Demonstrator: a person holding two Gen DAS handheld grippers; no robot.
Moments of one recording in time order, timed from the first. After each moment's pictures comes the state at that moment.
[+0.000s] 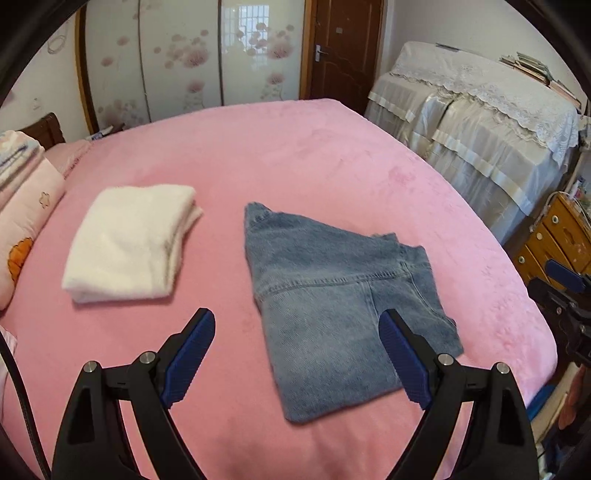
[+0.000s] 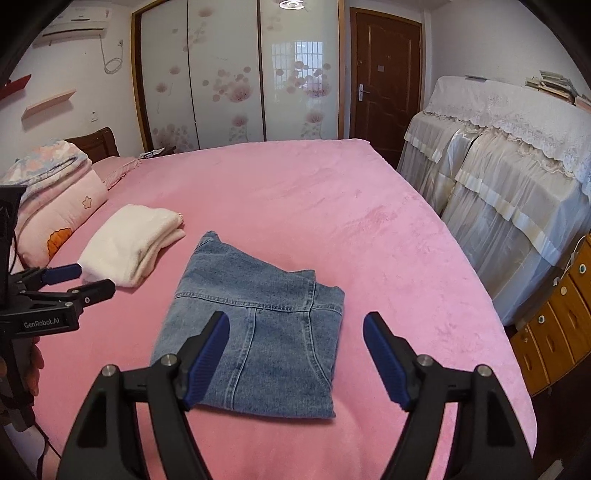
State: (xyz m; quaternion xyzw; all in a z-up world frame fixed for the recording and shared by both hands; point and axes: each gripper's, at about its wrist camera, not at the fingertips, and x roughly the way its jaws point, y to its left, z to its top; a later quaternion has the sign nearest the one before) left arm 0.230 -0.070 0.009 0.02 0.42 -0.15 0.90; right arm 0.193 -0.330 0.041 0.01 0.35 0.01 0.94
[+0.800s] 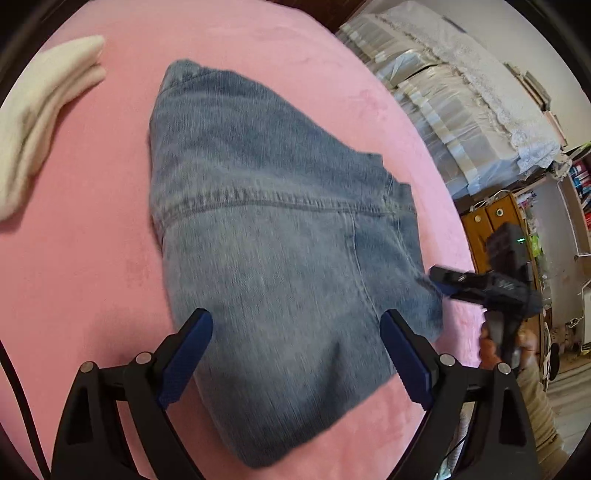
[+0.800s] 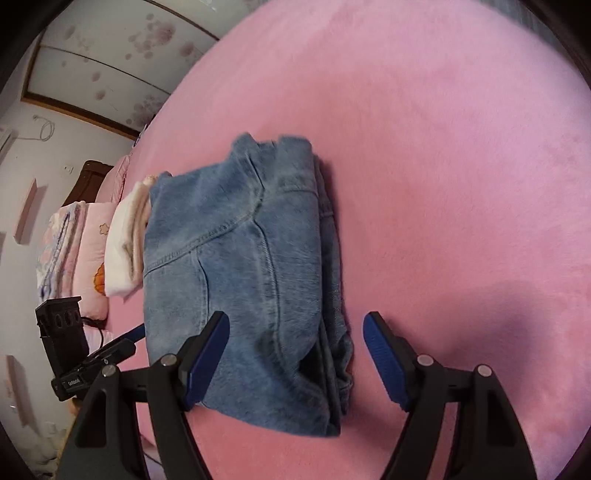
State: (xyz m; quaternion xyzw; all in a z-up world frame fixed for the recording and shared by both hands) left arm 0.321 -0.070 -0.140 -0.12 0.56 -0.30 0.76; right arm 0.313 -0.437 -0.165 0.32 0.57 0.11 0.75
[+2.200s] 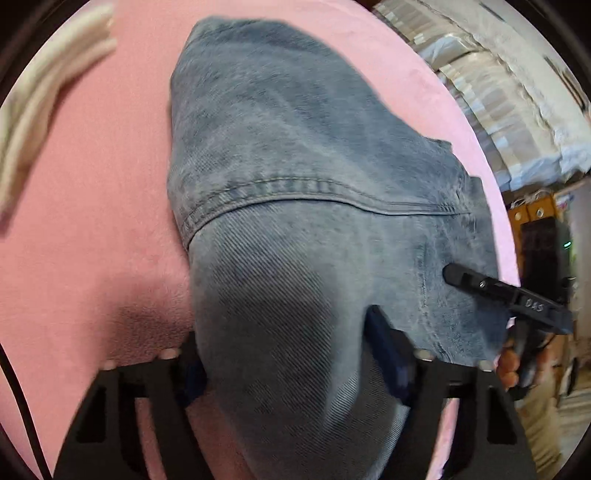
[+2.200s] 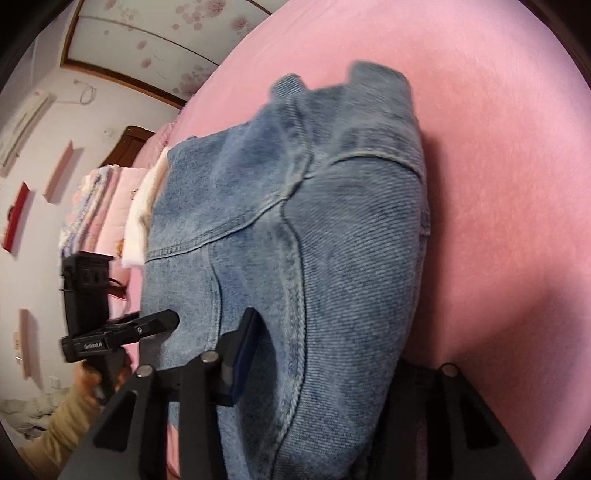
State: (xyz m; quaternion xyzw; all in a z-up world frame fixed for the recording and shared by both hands) left arm 0.353 -0.098 -0.171 -0.07 0.61 -0.23 0.76; right arm 0.352 -0.384 -0.186 0.27 0.54 0.21 0.77
